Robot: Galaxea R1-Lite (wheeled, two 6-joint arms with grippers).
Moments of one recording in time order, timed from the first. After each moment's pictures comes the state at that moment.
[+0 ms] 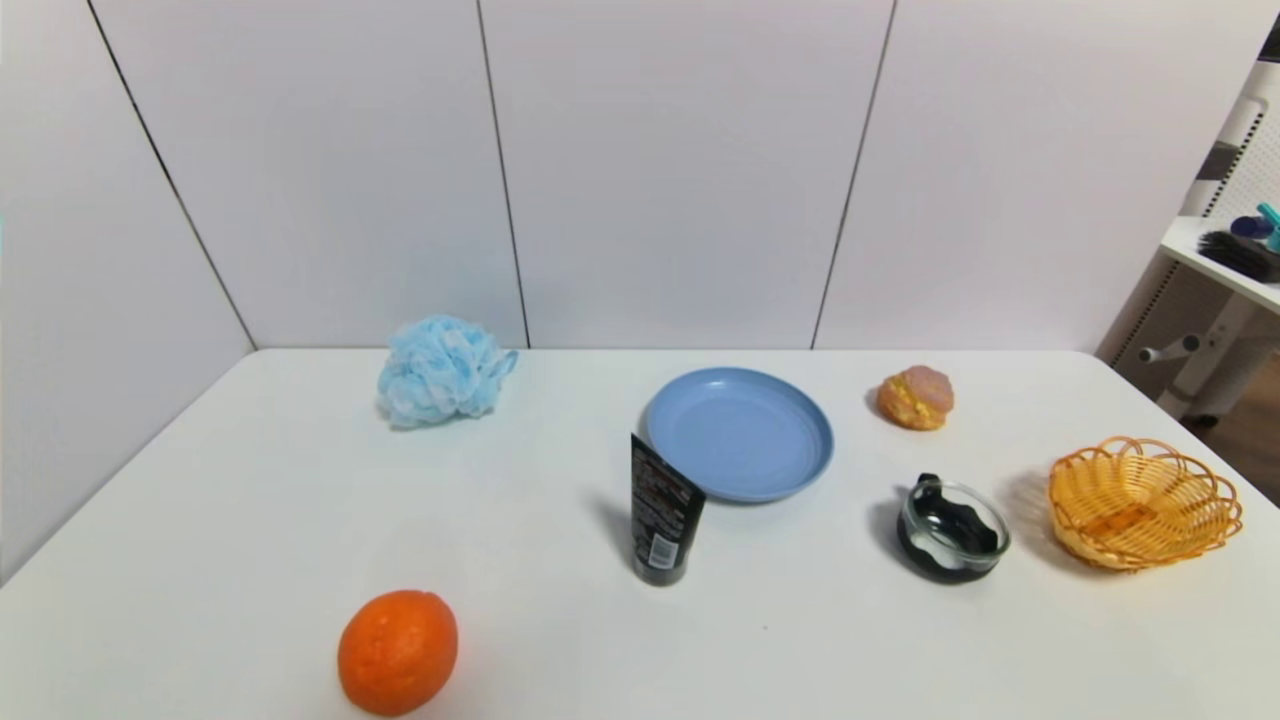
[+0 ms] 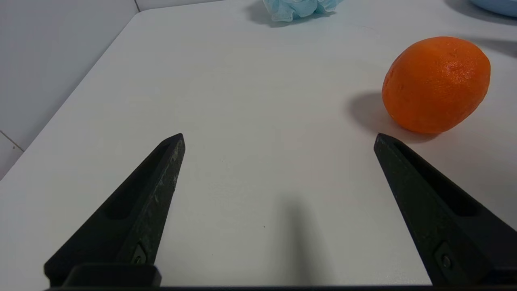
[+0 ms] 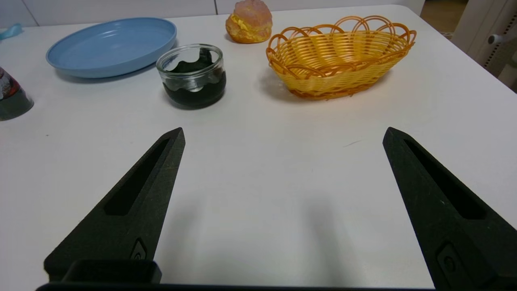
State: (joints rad) left arm 0.01 0.00 0.00 0.01 -0.03 0.08; right arm 0.01 0.00 0.00 0.00 -0.02 0.05
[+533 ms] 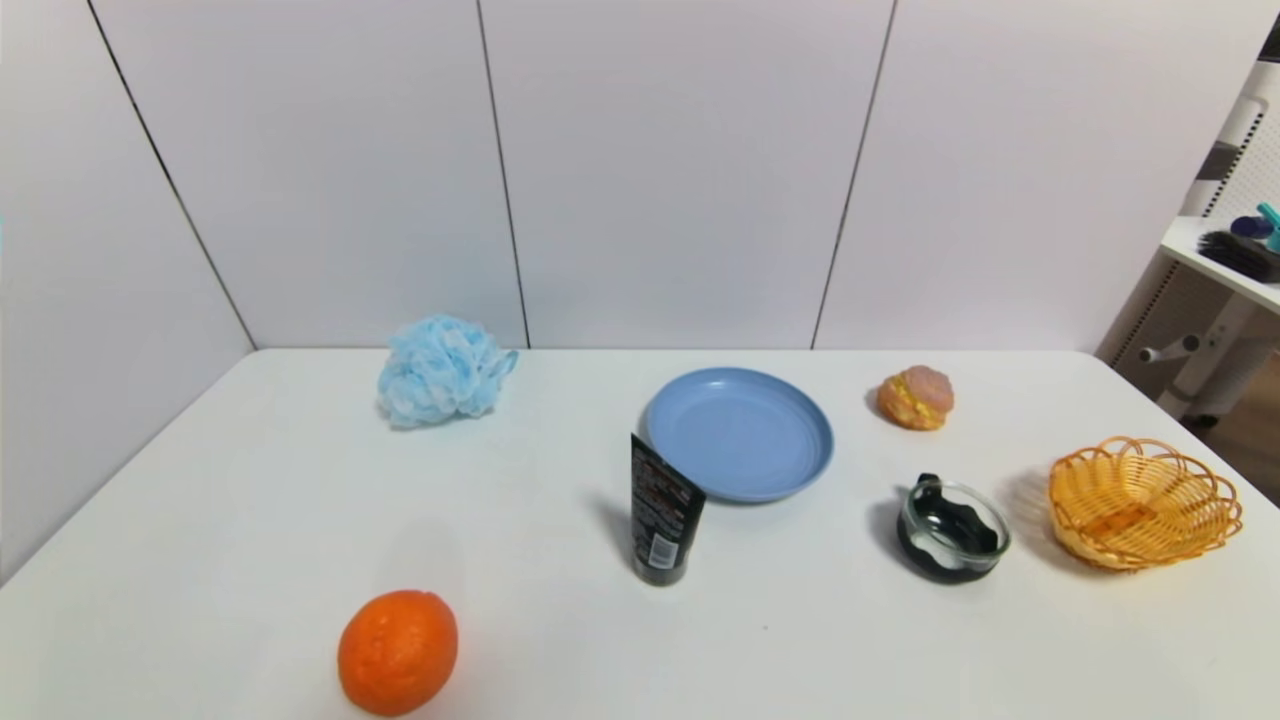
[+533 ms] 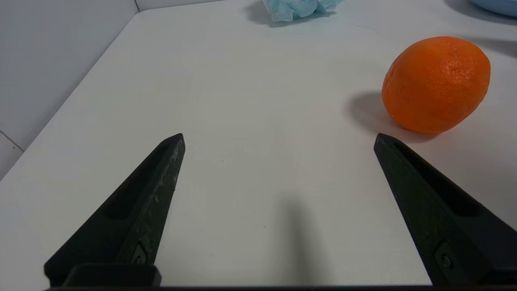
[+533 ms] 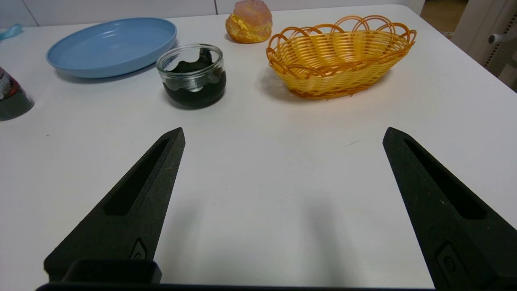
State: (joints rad) left arm 0.01 0.00 0.00 0.01 -0.03 0.08; right arm 0.01 0.00 0.00 0.00 -0.02 0.05
